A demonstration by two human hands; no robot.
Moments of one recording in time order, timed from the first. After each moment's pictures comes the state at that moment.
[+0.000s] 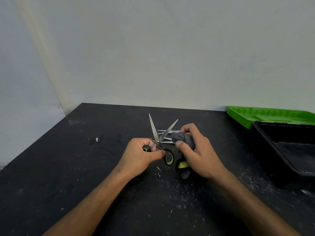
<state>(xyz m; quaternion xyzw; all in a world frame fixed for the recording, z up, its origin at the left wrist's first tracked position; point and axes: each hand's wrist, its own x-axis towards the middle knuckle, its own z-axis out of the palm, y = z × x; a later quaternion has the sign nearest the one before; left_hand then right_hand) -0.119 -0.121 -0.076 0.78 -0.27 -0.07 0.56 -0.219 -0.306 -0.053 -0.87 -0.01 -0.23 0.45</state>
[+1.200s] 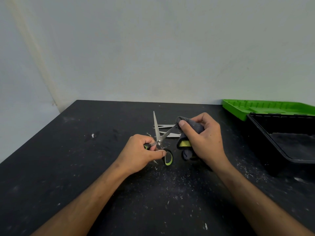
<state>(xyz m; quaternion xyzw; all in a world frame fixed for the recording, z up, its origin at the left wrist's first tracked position) -0.125 -0.124 -0.075 0.80 -0.32 -0.09 0.50 -0.212 -0.314 -0.056 -0.75 0.11 -0.38 0.53</state>
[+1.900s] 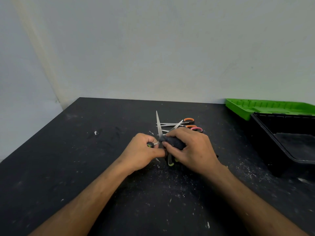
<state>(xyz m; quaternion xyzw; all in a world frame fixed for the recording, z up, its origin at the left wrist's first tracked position) -0.126 -0.126 -0.077 0.79 -0.27 -0.16 0.52 -0.213 -0.301 -0.073 -0.91 -0.10 -0.36 0.19</state>
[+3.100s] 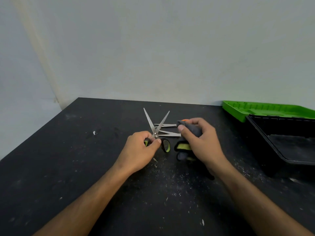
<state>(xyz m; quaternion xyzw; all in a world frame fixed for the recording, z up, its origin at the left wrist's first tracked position) -0.140 -0.126 -0.066 0.85 -0.24 -0.04 0.47 -0.221 -0.312 -0.057 -0.78 0.16 -0.29 0.53</state>
